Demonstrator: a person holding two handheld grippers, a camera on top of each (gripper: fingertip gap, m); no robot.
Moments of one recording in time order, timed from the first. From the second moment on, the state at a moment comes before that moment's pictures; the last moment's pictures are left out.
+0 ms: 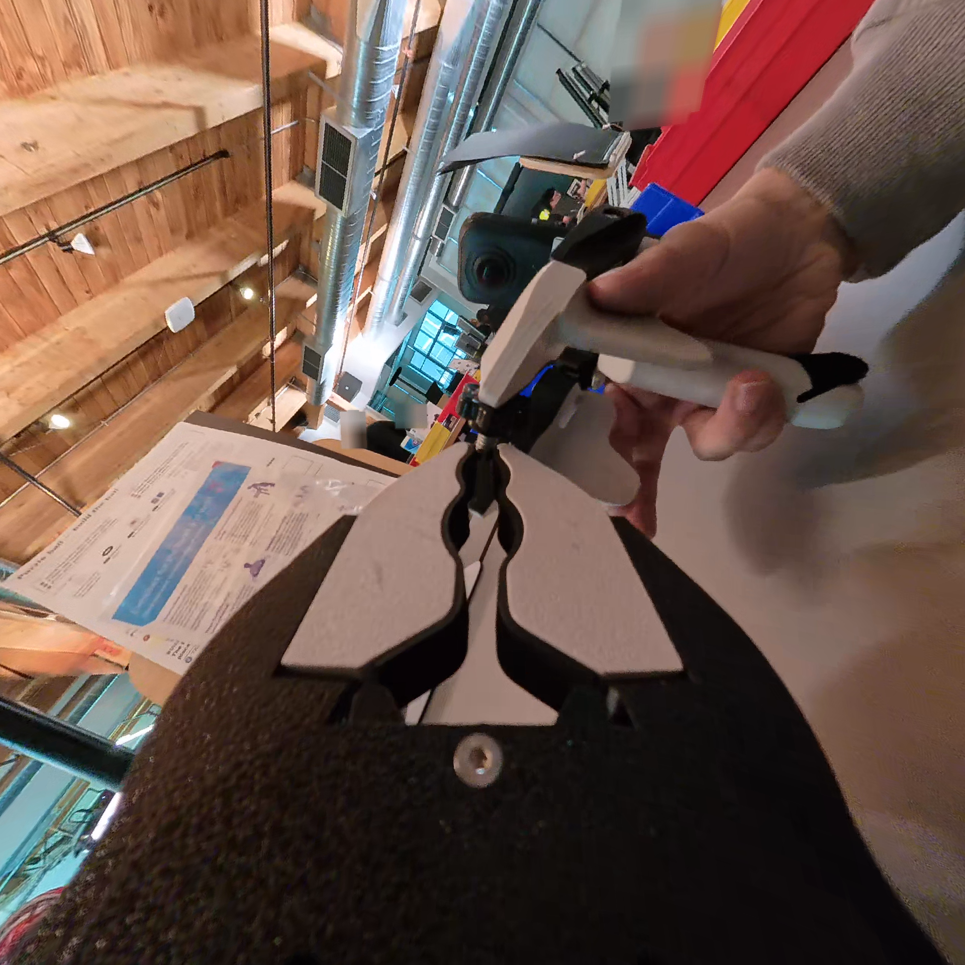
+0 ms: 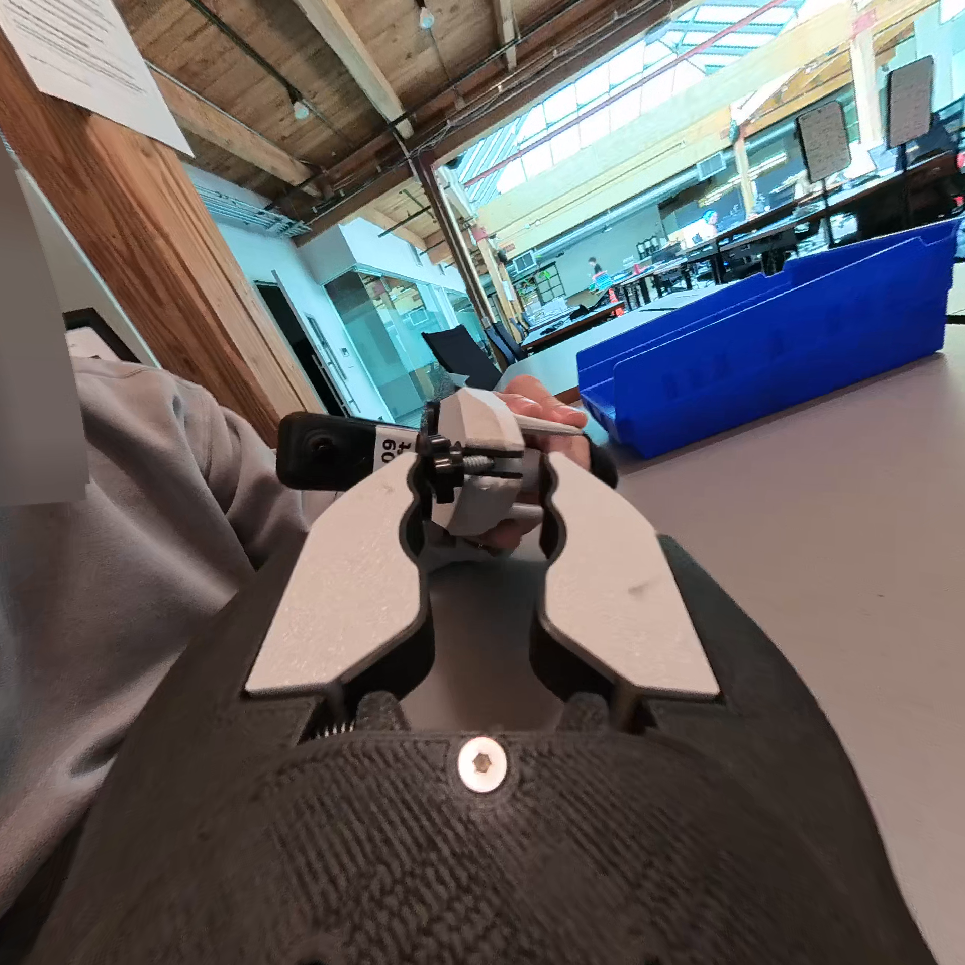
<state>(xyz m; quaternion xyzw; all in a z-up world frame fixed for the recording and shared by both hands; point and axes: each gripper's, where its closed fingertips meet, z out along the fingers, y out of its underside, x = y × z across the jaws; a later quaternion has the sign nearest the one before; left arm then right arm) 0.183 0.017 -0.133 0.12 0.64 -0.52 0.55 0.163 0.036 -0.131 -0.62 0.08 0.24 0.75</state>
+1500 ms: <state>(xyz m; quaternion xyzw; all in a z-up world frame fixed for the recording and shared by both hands) 0.226 0.044 -0.154 0.01 0.69 -0.41 0.59 0.219 0.032 -0.162 -0.73 -0.02 -0.31 0.60</state>
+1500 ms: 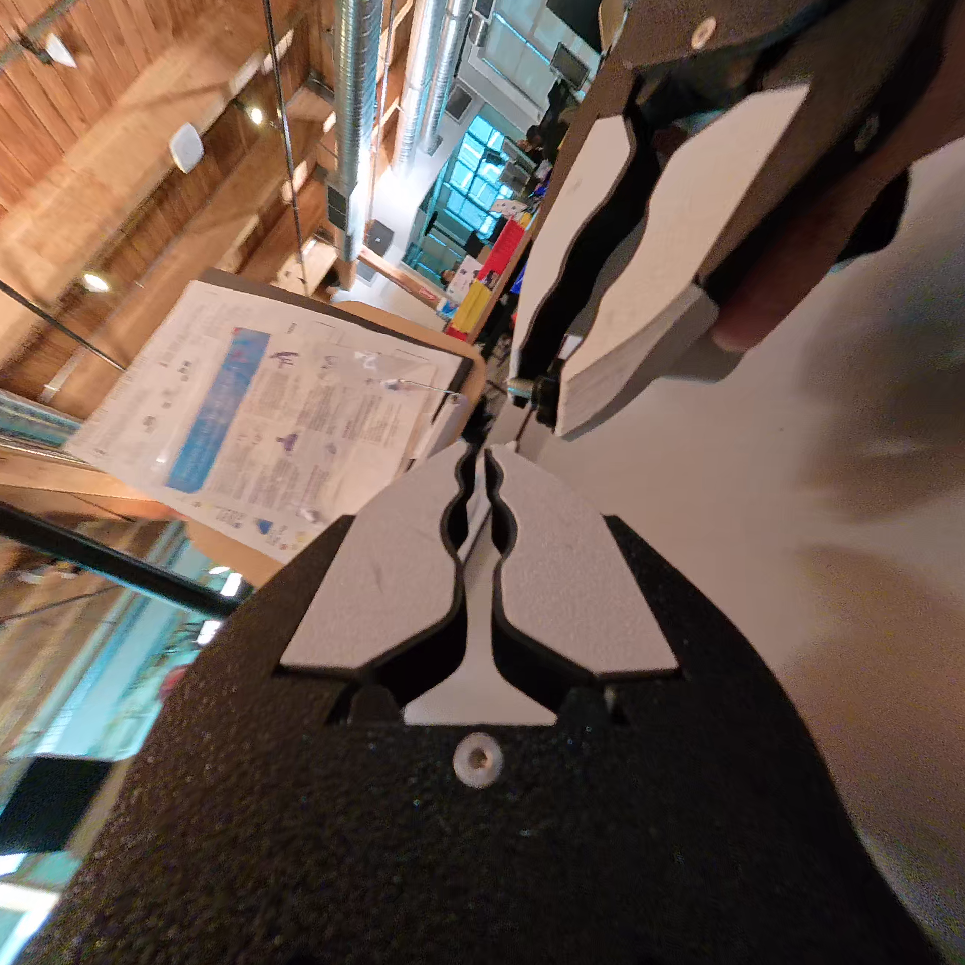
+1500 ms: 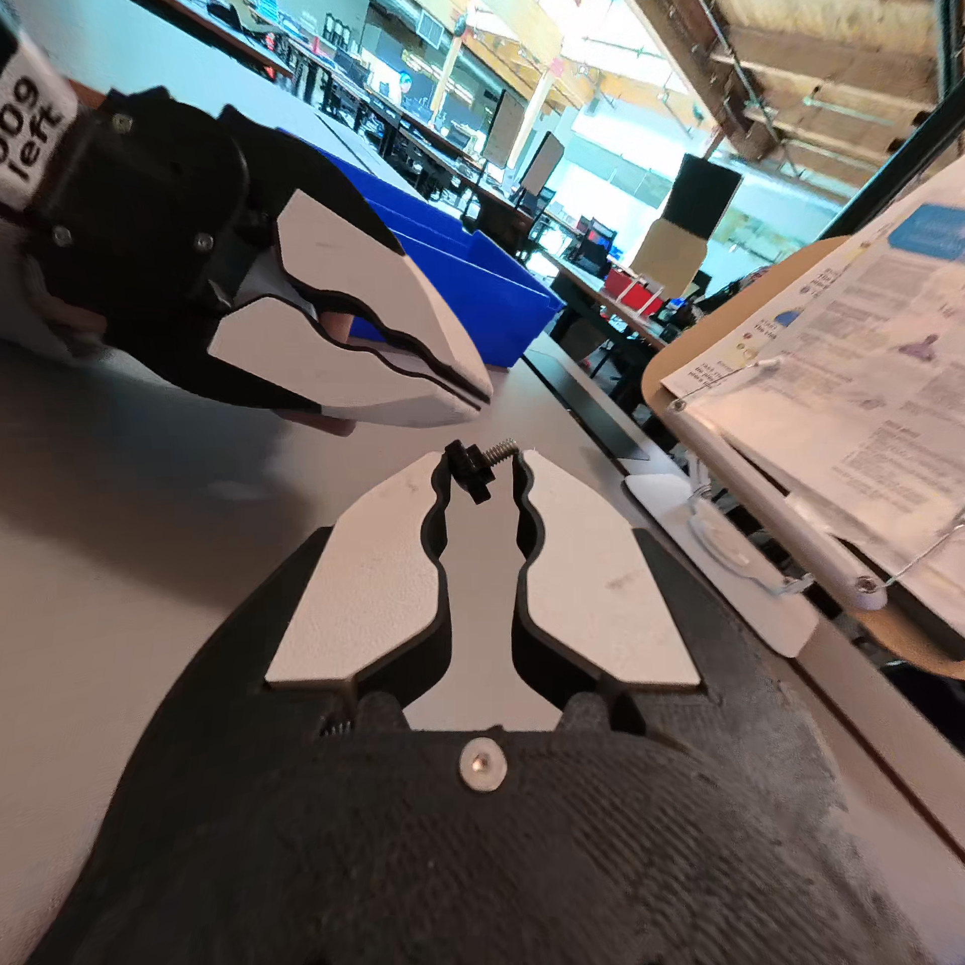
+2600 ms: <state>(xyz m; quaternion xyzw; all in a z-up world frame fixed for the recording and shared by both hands) 0.223 0.032 -0.176 -0.19 0.73 -0.62 0.21 0.207 0.034 -0.165 -0.72 -0.14 -0.41 0.55</state>
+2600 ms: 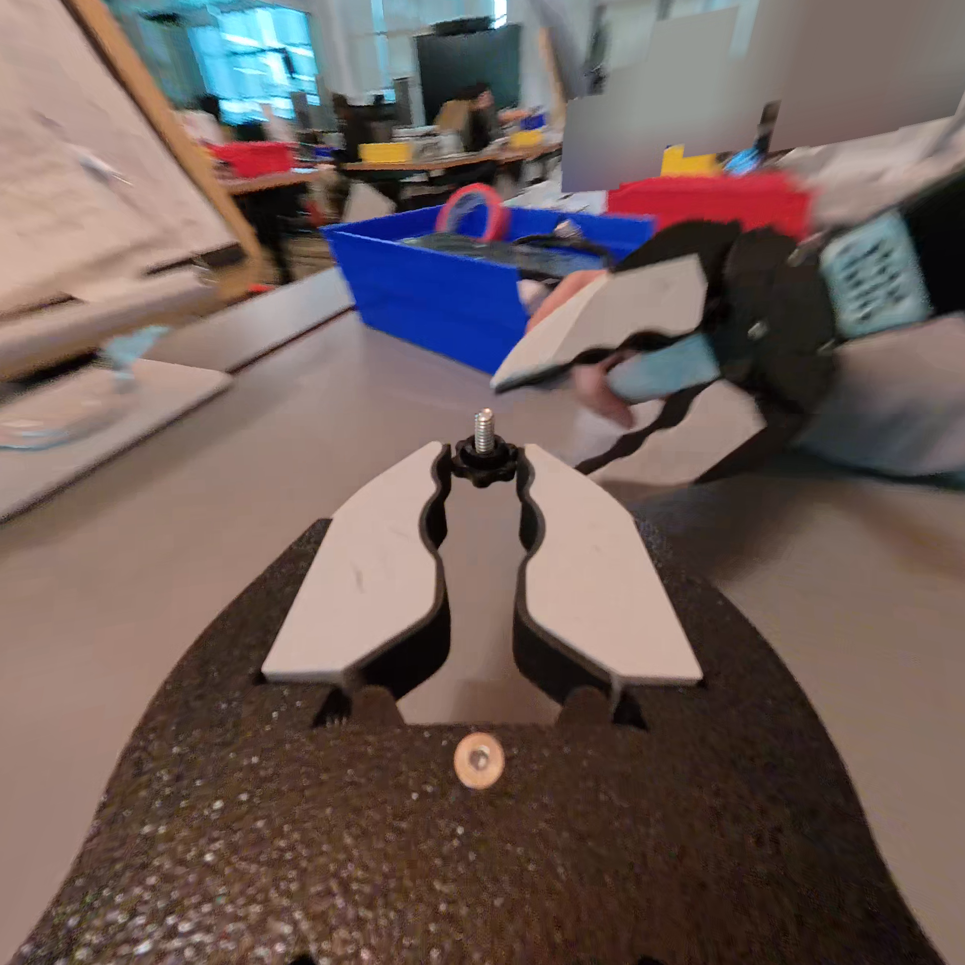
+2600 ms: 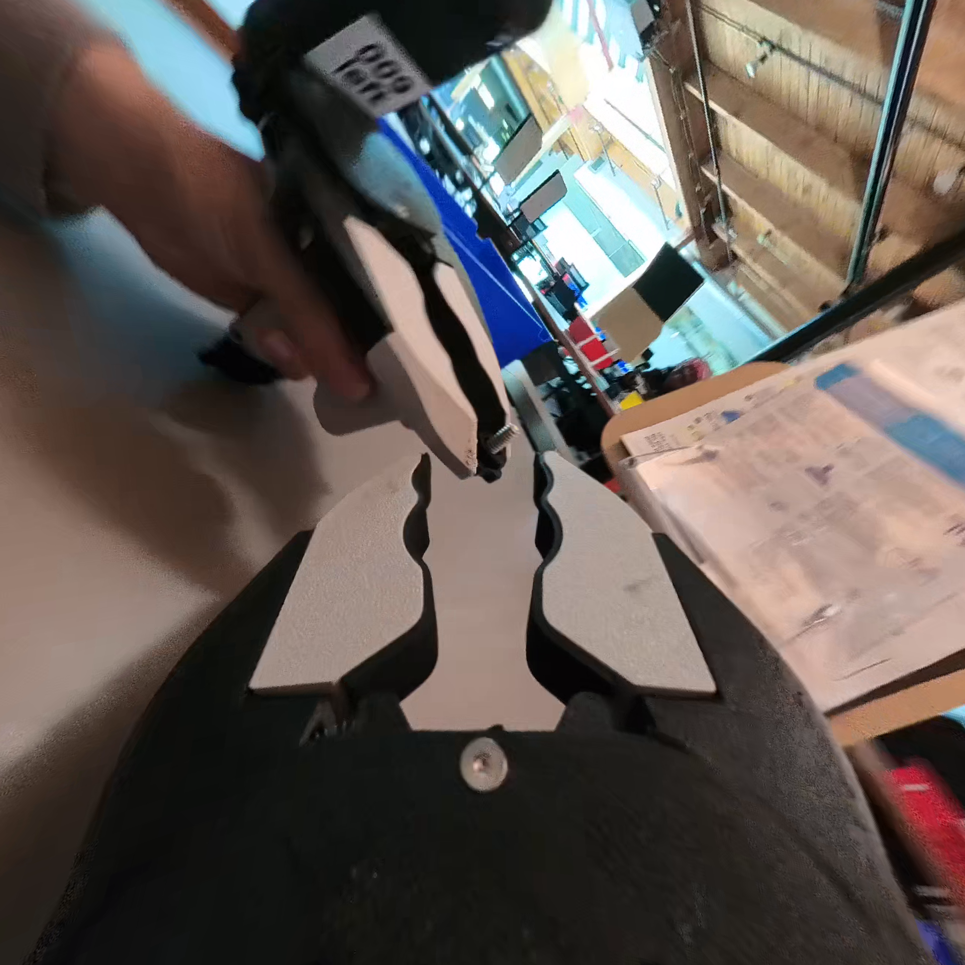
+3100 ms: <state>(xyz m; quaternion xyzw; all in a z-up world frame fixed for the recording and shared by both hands) 0.227 0.033 -0.170 -0.07 0.74 -0.45 0.50 0.209 0.035 -0.150 -0.71 0.07 -0.17 0.68</state>
